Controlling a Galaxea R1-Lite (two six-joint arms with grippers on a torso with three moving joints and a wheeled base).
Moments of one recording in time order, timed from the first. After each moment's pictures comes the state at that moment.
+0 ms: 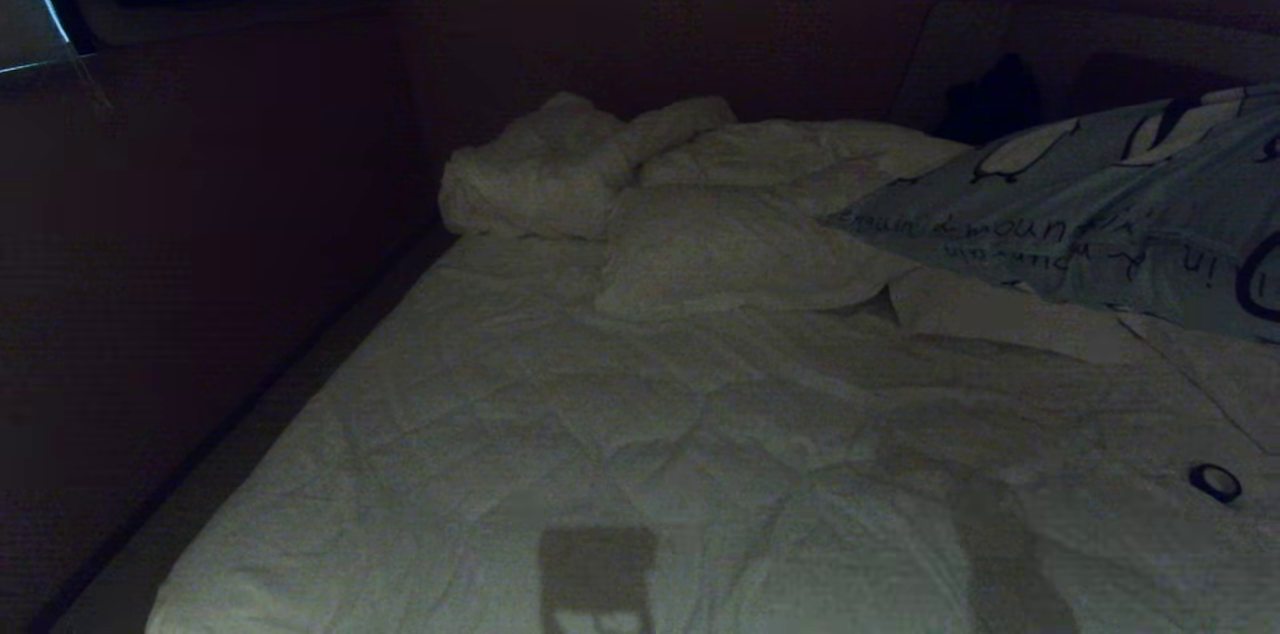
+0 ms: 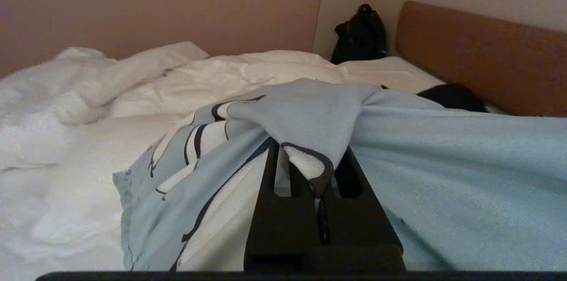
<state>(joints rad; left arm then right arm) 0.00 0.00 0.00 0.00 0.00 0.00 -0.24 1.28 -0.87 -0.71 0.01 0.01</state>
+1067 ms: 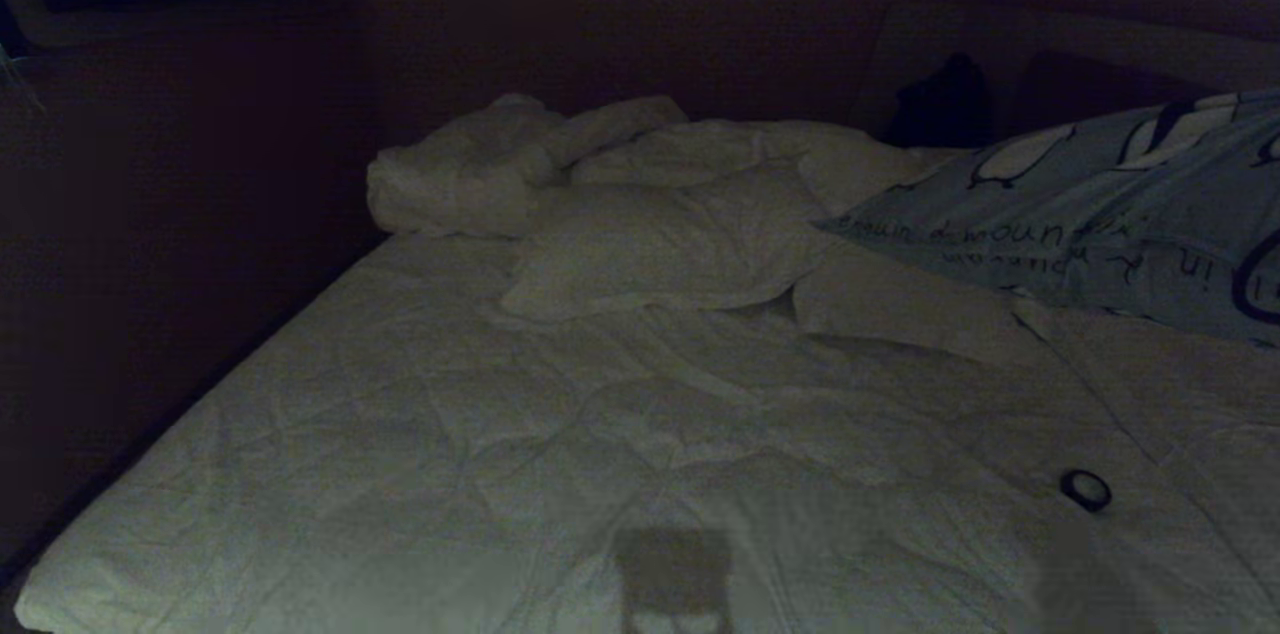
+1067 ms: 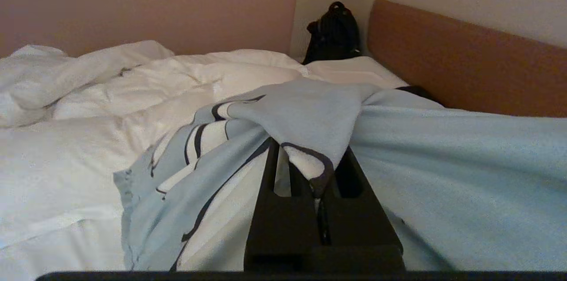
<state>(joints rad) 0.00 0.00 0.00 0.00 0.00 0.00 -0.24 1.29 -0.87 -0.71 0.02 0.01</state>
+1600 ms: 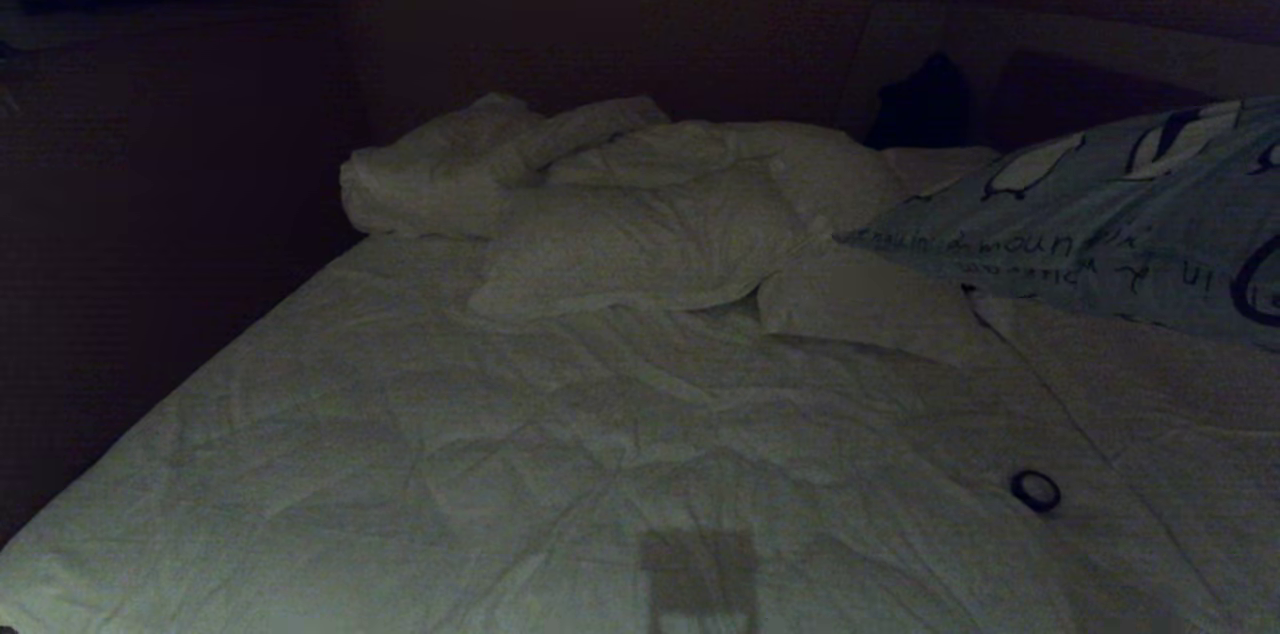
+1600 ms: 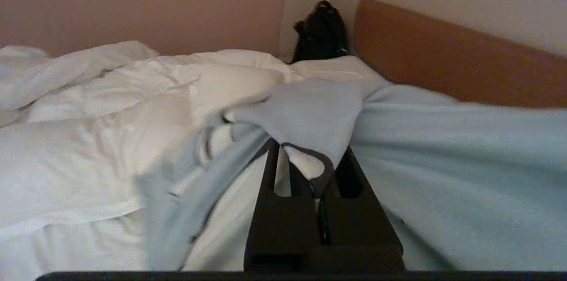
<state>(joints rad) 0.00 0.00 0.00 0.00 0.00 0.00 -0.24 1.29 -0.87 -0.71 0.03 0.01</state>
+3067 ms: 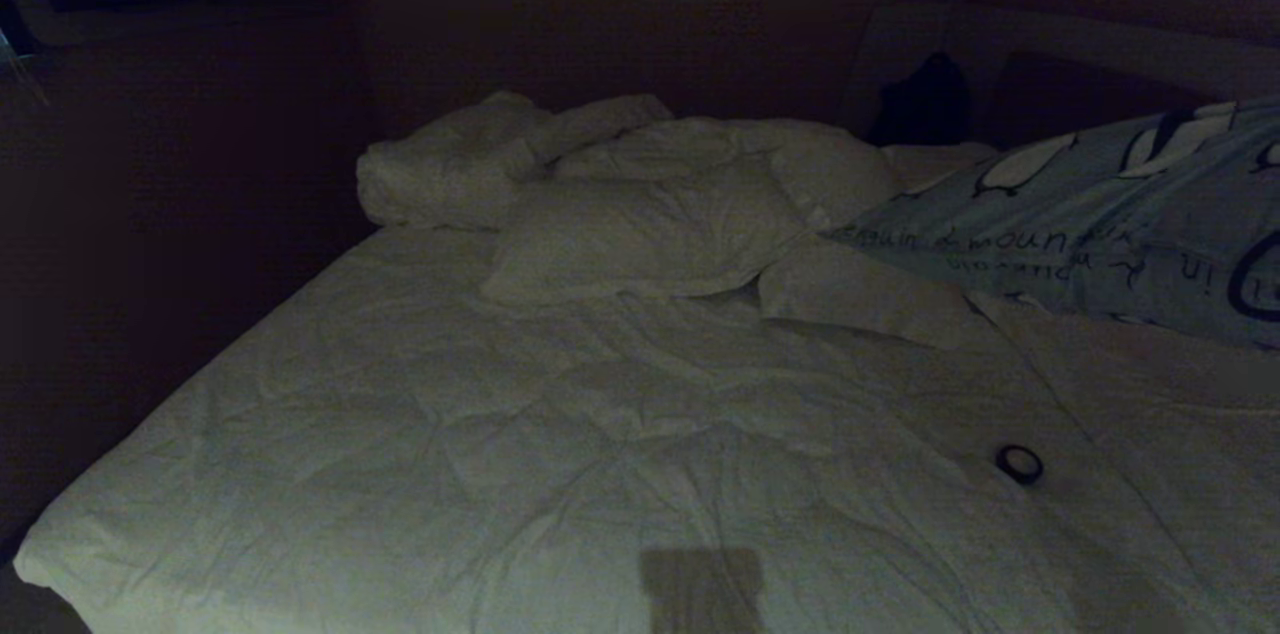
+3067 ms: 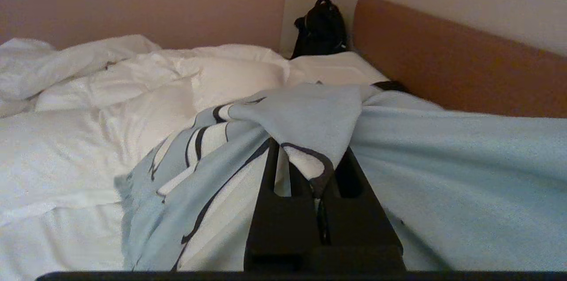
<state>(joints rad) 0.00 0.00 0.00 0.00 0.00 0.00 -0.27 1.32 -0.88 -0.71 0.04 0.02</state>
